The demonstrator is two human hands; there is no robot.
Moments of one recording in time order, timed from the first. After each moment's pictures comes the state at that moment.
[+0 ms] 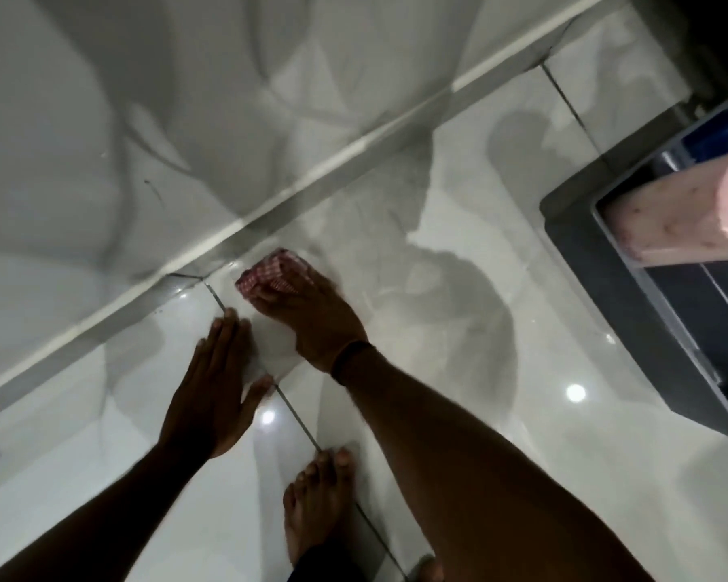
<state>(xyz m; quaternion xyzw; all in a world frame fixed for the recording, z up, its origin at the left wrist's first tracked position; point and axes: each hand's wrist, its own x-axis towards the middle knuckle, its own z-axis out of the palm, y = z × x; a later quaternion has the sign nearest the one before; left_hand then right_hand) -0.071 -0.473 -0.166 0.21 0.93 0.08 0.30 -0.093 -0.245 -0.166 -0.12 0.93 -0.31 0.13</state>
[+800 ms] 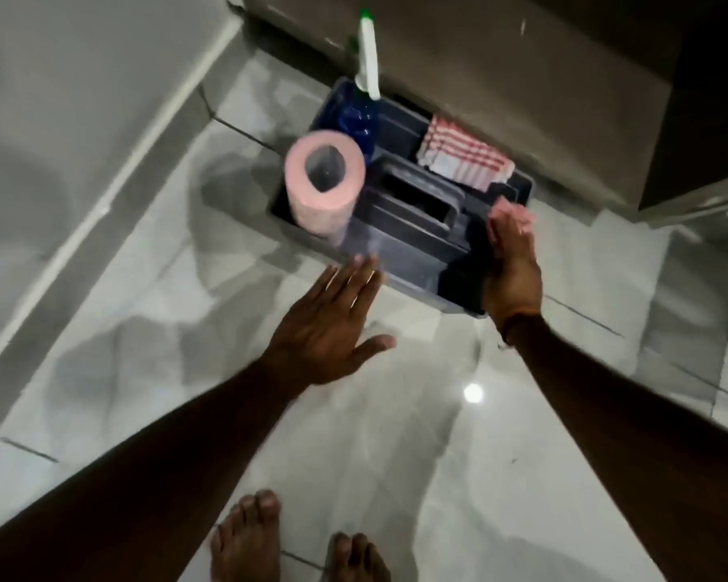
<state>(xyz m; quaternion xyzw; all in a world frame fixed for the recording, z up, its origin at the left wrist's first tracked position) 0.005 -0.065 -0.048 0.68 0.70 0.06 0.20 0.199 0.144 -0.029 0.54 0.81 -0.23 -0.07</state>
